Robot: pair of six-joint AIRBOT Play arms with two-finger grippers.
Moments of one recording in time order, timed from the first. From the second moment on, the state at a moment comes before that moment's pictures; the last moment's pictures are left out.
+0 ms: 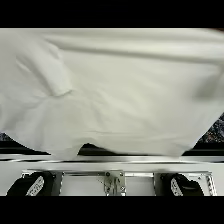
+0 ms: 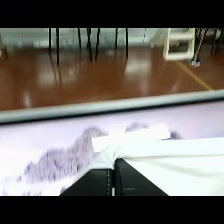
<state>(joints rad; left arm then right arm) 0.16 -0.80 1.85 1.12 -1.30 -1.41 -0.16 -0.69 1.58 -1.32 1.25 1.53</state>
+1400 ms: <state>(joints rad) 0.37 -1.48 1.19 1.02 -1.40 -1.40 -0.23 -1.49 1.40 -1.26 1.39 1.44</state>
